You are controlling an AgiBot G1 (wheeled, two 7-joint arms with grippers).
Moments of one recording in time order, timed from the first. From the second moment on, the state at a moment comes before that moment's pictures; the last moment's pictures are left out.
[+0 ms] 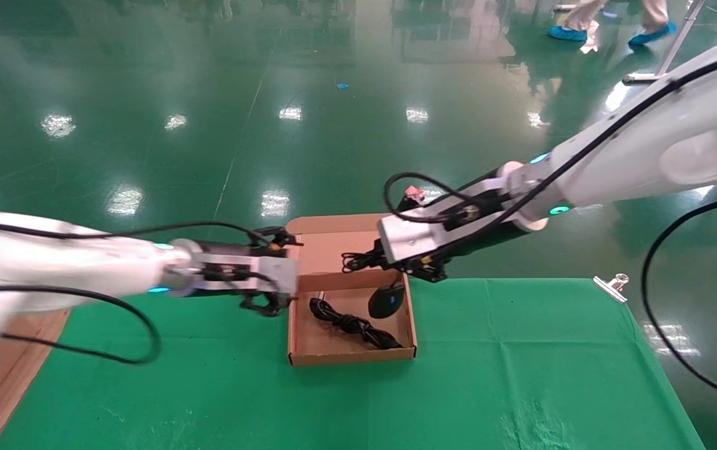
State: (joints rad) left arm -1.69 1.20 1.08 -0.32 1.26 0.88 0.70; right arm 1.95 -1.37 -0.72 0.24 -1.70 -1.28 -0.65
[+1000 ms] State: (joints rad) left arm -1.67 0.97 1.00 -0.23 1.11 1.22 0.87; right arm 1.64 -1.37 -1.16 0.56 -1.54 -0.71 -0.45
